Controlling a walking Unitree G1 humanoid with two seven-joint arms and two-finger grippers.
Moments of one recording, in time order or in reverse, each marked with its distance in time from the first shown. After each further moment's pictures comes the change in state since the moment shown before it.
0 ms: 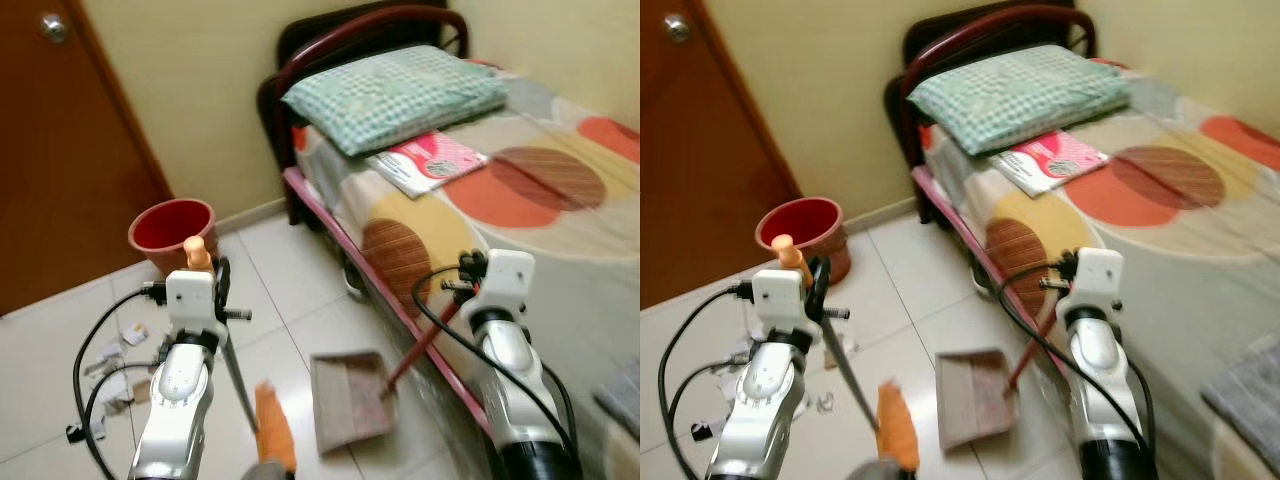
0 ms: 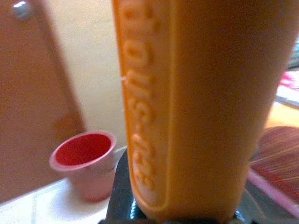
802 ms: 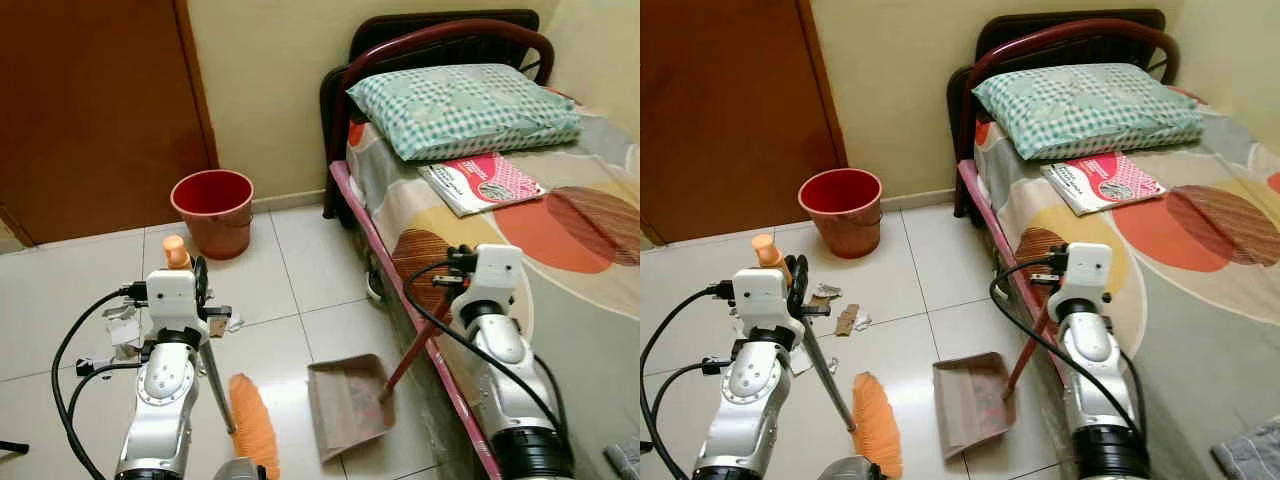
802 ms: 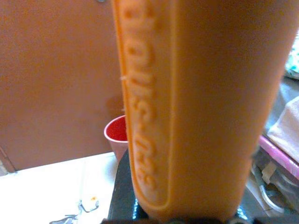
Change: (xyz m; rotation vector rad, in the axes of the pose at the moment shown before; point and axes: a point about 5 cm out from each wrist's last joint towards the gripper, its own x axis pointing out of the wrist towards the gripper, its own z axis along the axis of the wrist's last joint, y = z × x) left arm 0.004 0.009 0.000 0.014 0.005 0.070; right arm 0.009 0.014 0.003 0.027 0.007 0.075
